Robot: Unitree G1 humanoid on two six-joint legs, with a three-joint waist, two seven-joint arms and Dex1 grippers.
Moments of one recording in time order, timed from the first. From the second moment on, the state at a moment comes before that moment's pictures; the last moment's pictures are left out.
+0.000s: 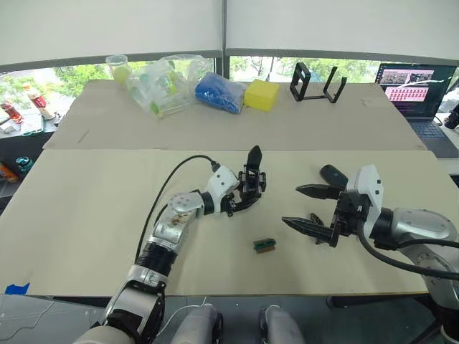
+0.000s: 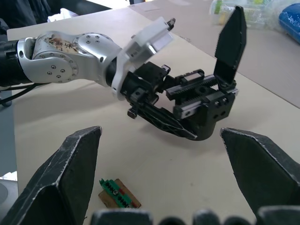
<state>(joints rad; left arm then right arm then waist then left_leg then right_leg) -0.59 0.17 -0.22 0.34 -0.06 0.21 -0.75 -0.13 -0.80 -0.18 -0.53 0.68 0.61 0.86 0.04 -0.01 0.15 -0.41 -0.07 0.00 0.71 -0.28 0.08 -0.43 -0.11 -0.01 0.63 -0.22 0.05</state>
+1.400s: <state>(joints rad) -0.44 0.40 -0.23 0.06 -0.13 0.22 -0.93 -0.13 -0.80 -0.20 -0.50 0.61 0.56 0.87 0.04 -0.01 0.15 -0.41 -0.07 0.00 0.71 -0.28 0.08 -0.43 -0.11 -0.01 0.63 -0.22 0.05</state>
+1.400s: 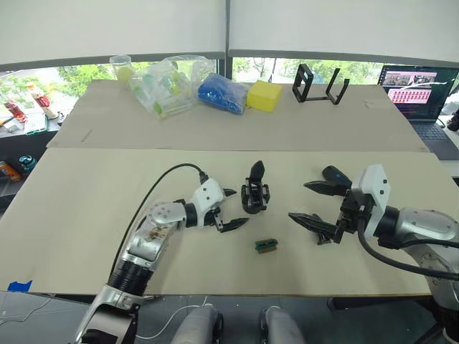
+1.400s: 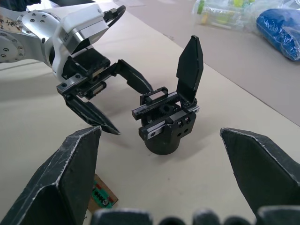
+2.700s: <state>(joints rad) -0.67 0.88 -0.02 -0.34 -0.68 0.72 -1.34 -0.81 -1.13 0.28 -0.04 1.02 1.61 0.53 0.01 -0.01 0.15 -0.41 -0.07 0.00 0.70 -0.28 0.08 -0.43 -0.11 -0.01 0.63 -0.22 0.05</state>
